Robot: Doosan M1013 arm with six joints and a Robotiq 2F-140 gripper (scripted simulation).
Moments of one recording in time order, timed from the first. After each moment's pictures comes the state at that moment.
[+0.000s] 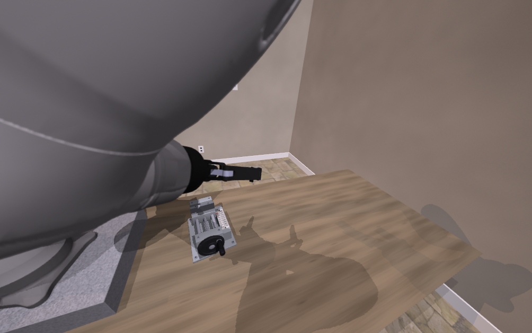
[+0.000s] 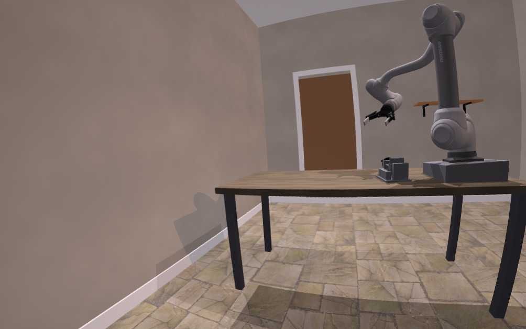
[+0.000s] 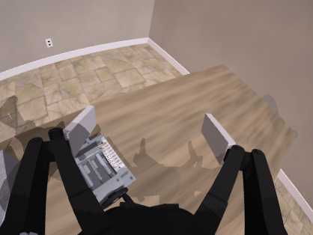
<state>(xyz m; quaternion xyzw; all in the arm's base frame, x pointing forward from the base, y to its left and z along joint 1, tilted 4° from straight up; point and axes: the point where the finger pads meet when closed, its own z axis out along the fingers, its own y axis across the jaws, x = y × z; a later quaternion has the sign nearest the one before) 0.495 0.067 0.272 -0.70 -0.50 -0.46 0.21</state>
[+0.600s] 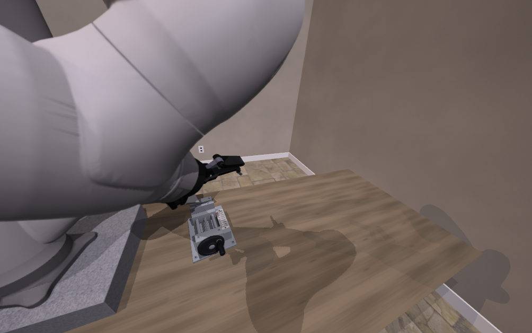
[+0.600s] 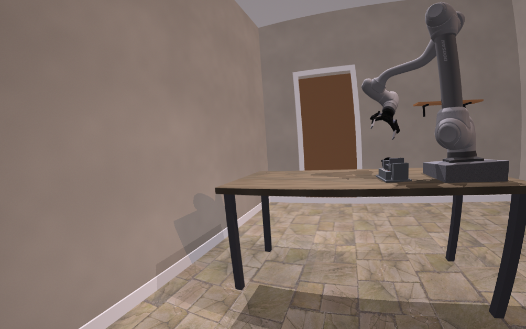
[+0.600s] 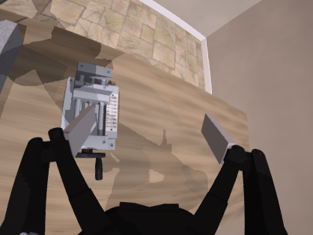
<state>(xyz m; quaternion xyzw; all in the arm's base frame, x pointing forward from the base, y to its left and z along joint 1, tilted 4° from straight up) 0.454 0.076 0.212 -0.48 -0.78 -0.40 0.09</state>
